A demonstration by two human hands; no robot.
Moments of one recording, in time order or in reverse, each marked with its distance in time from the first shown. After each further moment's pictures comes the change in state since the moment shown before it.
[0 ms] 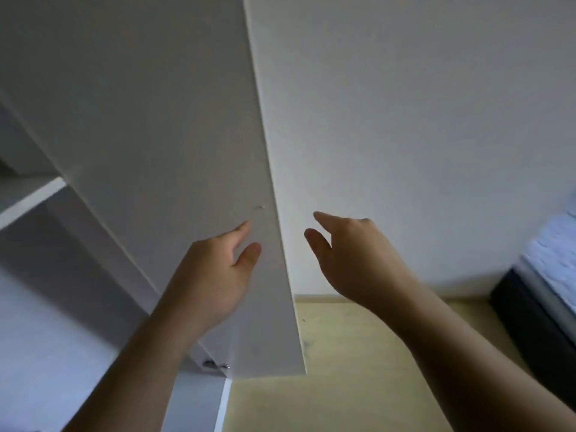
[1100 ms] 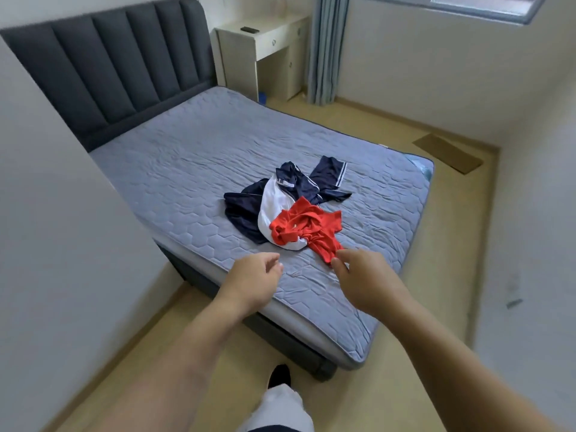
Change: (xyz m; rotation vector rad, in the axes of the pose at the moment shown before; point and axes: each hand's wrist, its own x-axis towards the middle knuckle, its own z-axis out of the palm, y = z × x) left_hand 0.006 0.743 0.778 -0.193 -1.063 0.575; right_hand -0.297 0.828 -0.401 -0.130 0.240 1.172
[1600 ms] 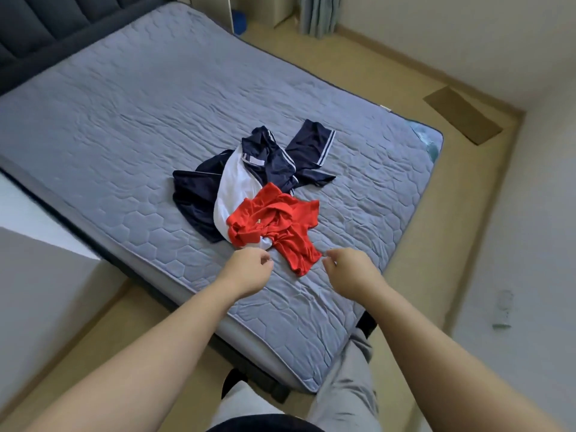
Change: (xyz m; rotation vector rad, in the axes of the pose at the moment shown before) left_hand 0.314 0.045 0.123 0.084 -0.243 -0.210; right_hand 0.304 0.177 -0.001 -0.007 -0.302 0.155
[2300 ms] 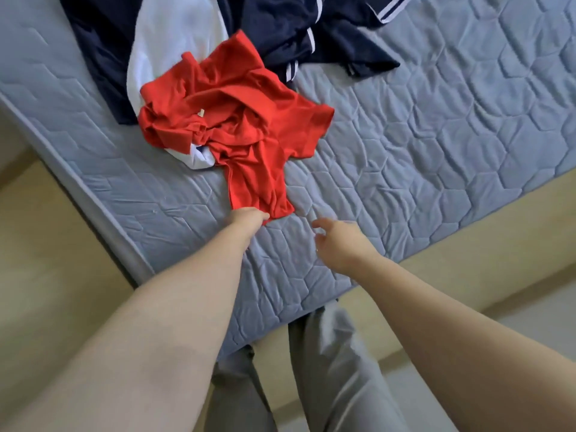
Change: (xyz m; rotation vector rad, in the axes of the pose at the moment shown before) left_hand 0.372 -0.037 0.327 -0.727 0.138 -1.013; right_hand 0.378 0.269 0.119 -0.150 -0.678 -0.138
